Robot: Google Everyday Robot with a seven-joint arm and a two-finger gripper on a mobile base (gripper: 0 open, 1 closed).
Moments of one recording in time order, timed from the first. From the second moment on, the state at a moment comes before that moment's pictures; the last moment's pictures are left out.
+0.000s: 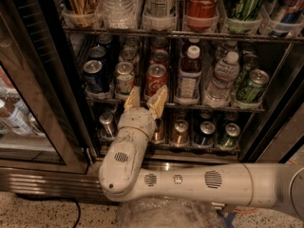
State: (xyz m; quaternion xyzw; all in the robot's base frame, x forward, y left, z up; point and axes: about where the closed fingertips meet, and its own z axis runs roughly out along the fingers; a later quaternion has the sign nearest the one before) arm 0.591 -0.004 0.833 0.00 0.65 -0.21 0.73
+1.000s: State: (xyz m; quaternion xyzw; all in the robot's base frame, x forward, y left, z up) arm 0.615 -0.029 0.833 0.06 0.64 -0.20 0.74
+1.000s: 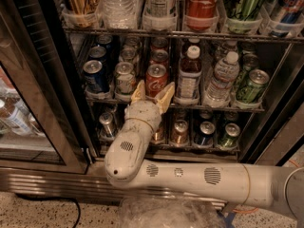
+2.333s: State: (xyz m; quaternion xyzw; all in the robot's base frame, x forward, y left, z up) arm 0.637 -0.052 0.826 0.08 0.68 -0.18 0.71
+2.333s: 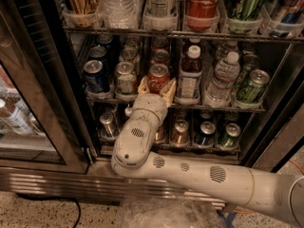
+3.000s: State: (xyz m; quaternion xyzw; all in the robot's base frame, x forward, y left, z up) arm 0.637 -0.050 0.827 0.08 0.68 -0.17 0.71
